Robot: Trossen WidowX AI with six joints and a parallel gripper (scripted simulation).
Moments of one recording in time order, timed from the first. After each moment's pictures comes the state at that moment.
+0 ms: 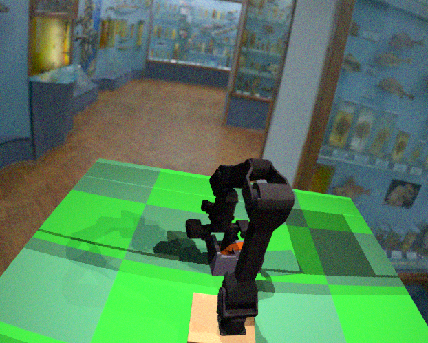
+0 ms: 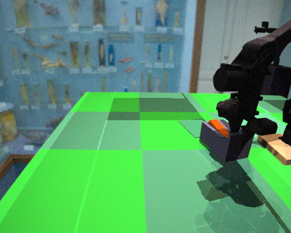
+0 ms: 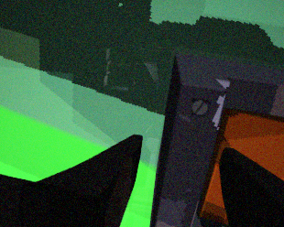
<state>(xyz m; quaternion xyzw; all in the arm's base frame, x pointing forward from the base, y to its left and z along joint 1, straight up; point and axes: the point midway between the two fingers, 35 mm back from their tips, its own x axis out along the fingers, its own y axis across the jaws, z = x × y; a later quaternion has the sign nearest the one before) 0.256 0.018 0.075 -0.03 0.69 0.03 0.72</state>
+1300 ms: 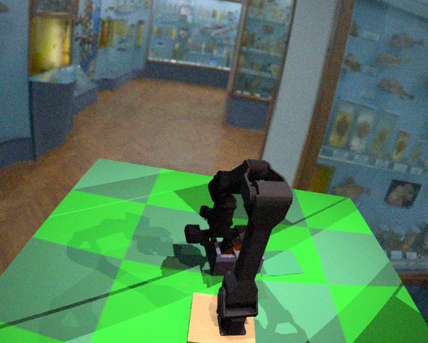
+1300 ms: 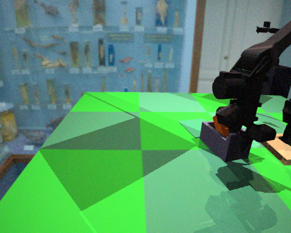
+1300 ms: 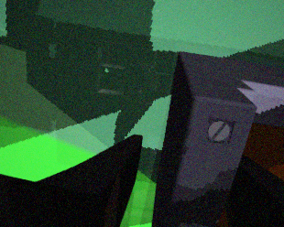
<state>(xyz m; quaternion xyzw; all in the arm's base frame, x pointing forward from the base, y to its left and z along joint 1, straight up) 0.255 0.019 0.058 -0.03 0.69 0.03 0.72</state>
